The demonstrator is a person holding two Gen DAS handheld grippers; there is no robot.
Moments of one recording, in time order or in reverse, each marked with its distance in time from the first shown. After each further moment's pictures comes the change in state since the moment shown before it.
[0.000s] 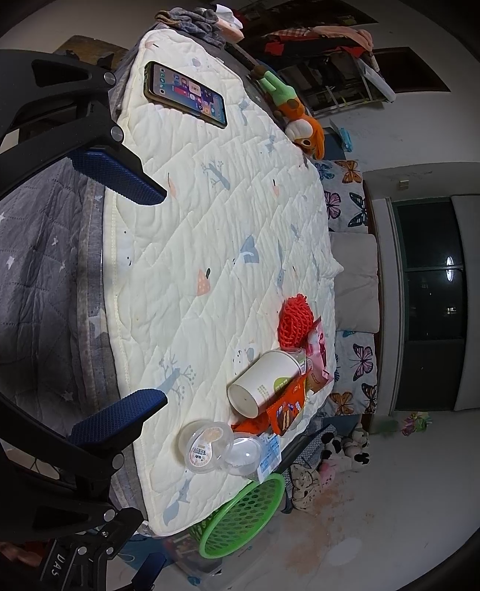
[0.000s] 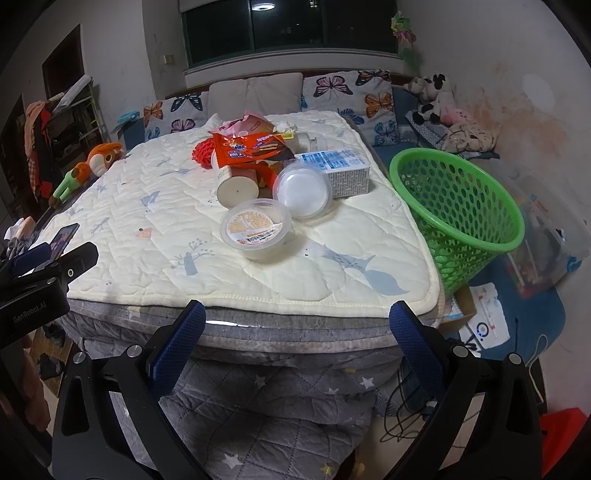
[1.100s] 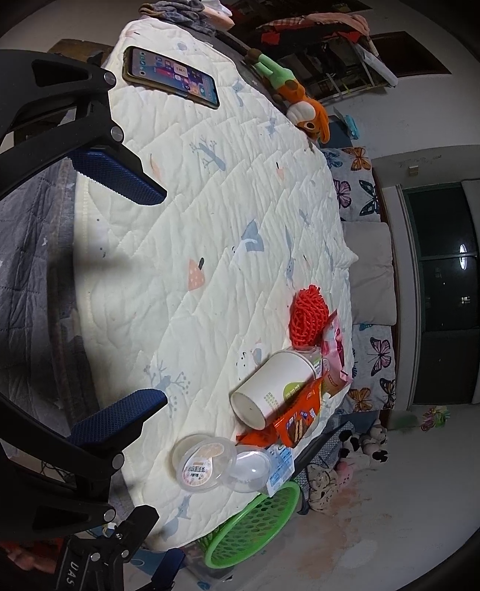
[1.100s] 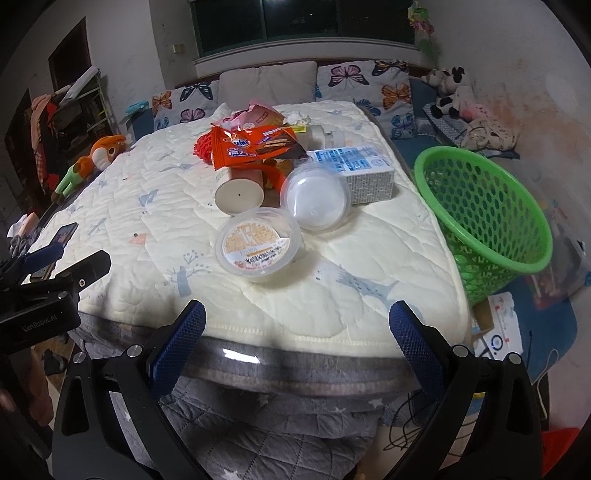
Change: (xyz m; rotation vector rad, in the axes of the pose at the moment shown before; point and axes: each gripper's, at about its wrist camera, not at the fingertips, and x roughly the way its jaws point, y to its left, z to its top) left arm 0.043 -0.006 0.023 0.034 0.090 -0.016; right arm 0.040 -0.002 0.027 -0.026 0.046 0.058
